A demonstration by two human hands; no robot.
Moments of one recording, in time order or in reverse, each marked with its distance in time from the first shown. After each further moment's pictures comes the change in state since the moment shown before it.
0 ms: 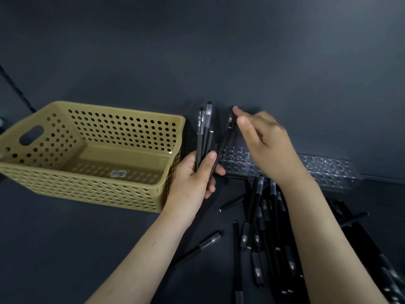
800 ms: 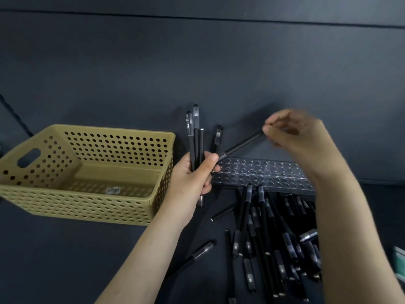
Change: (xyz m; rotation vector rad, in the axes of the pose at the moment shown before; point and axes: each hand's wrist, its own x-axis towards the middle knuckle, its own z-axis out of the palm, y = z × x) left_hand 0.010 0.016 0.013 -0.133 -0.080 0.014; right_hand -0.004 0.007 -0.072 0.346 0.119 0.247
